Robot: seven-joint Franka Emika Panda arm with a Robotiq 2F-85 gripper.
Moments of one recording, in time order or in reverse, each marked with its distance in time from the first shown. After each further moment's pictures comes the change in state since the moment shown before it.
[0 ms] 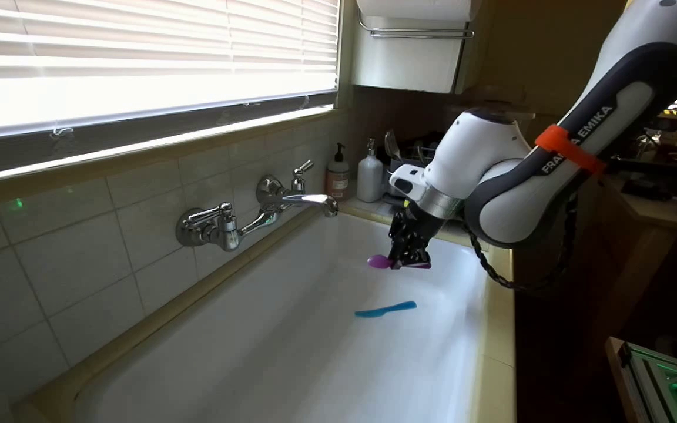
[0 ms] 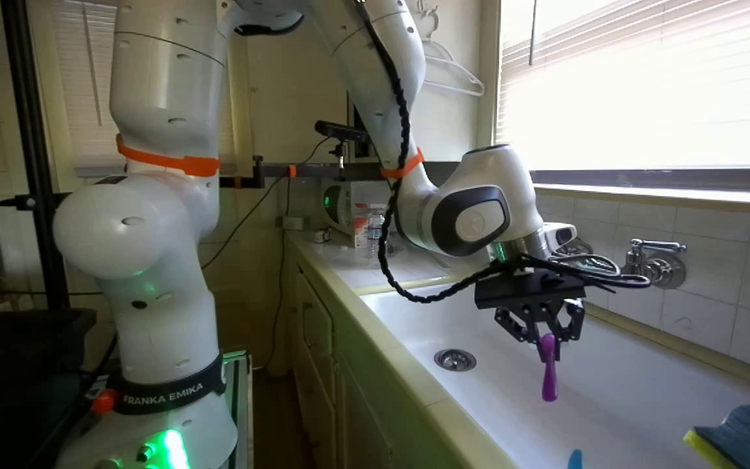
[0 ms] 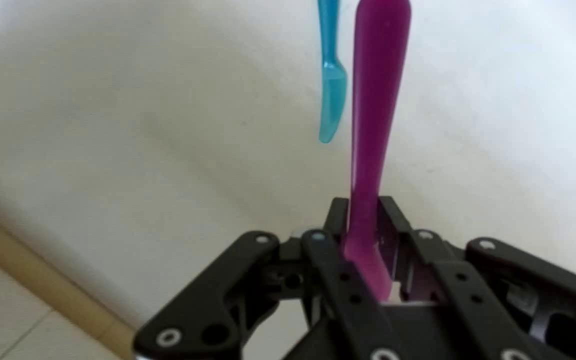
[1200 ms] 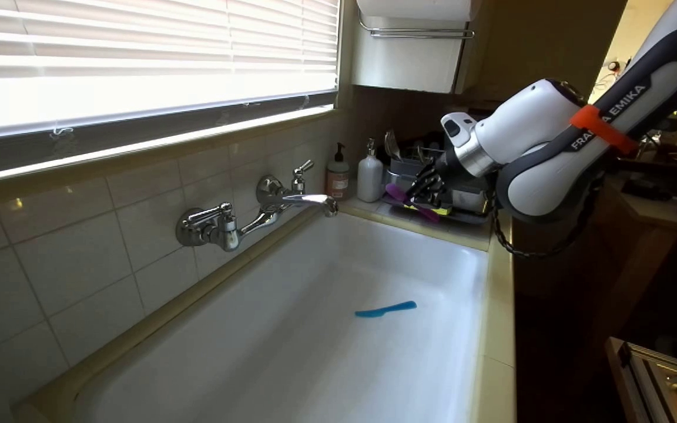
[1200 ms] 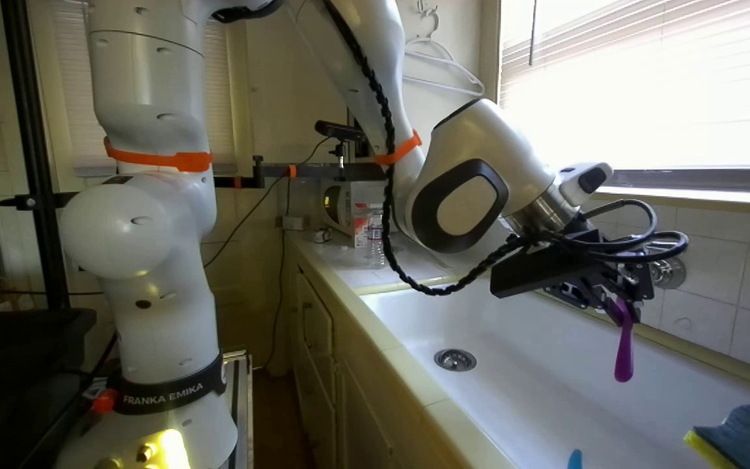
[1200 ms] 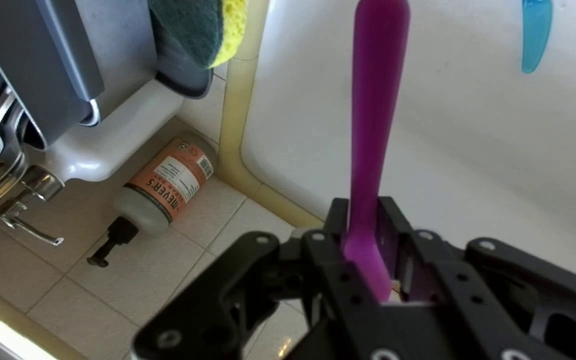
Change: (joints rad) arm 0.055 -0.119 -0.235 -0.090 0.010 0.363 0.140
